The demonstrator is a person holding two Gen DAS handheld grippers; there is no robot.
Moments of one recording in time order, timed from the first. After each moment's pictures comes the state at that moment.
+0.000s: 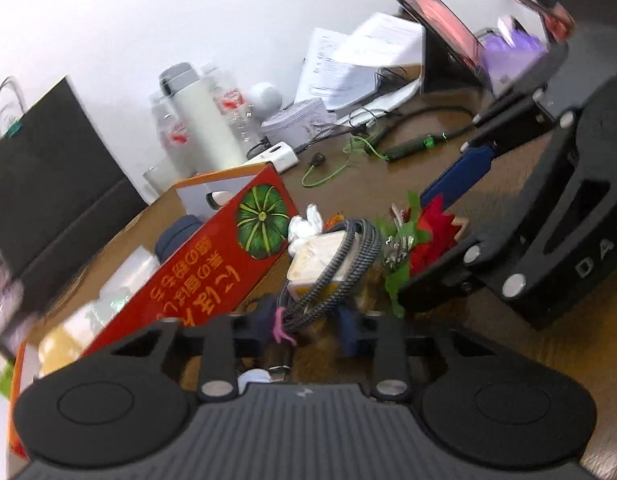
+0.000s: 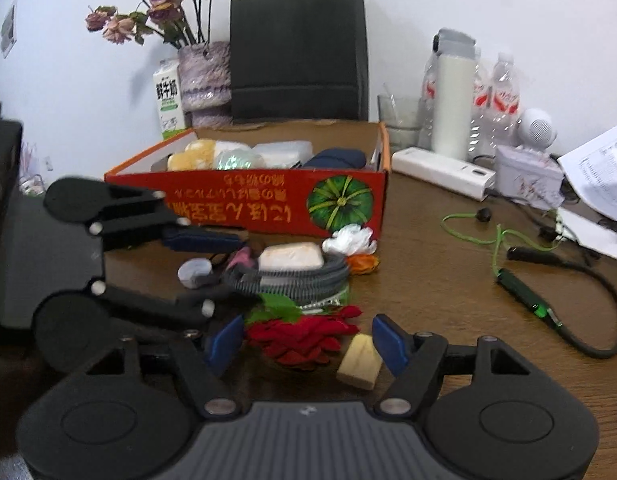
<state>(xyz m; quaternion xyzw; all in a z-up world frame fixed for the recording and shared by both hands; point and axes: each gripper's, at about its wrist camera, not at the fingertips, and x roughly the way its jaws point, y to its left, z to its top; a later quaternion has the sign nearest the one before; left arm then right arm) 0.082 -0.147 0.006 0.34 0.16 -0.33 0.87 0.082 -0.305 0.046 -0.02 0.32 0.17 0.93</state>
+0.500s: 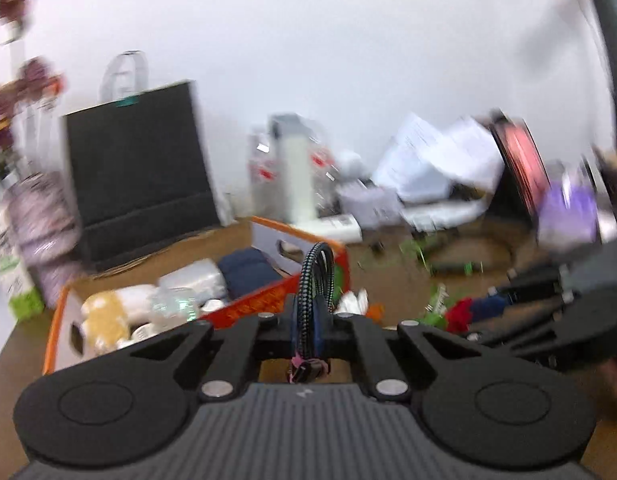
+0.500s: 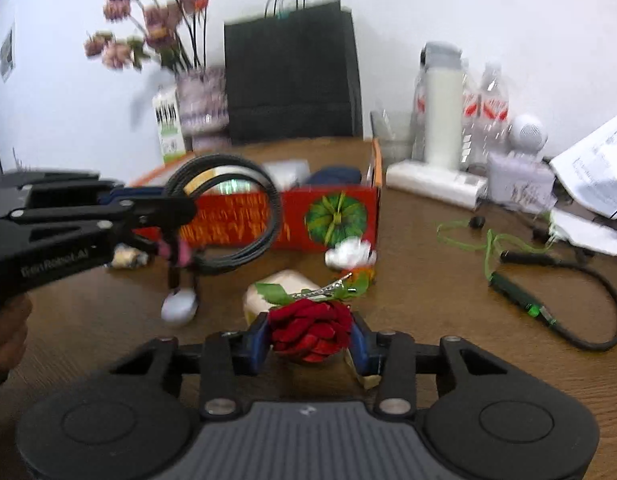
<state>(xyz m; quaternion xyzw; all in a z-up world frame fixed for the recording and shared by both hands) 0.054 -0.100 0.078 0.11 0.14 -0.26 0.95 0.063 -0.315 0.060 0.01 0.28 0.17 0.94</state>
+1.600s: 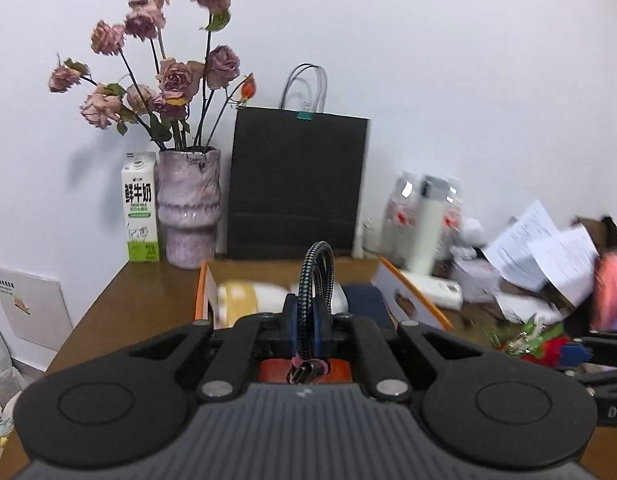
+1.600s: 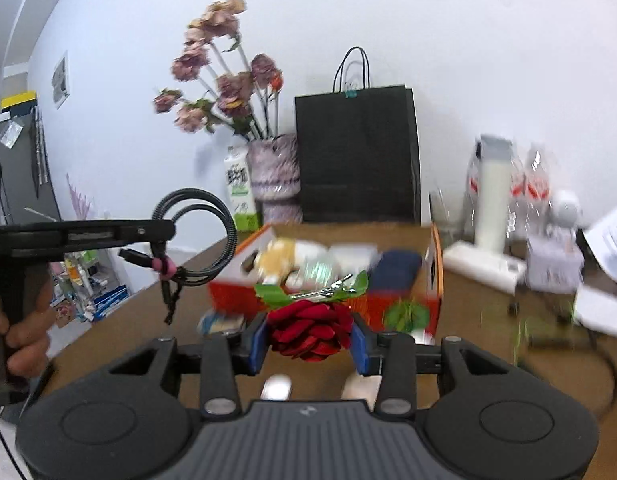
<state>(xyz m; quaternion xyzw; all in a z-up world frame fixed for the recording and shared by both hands) 0.071 -0.018 0.171 -0.02 0.19 -0.09 0.98 0.046 -0.293 0.168 0.01 0.24 0.24 0.94</state>
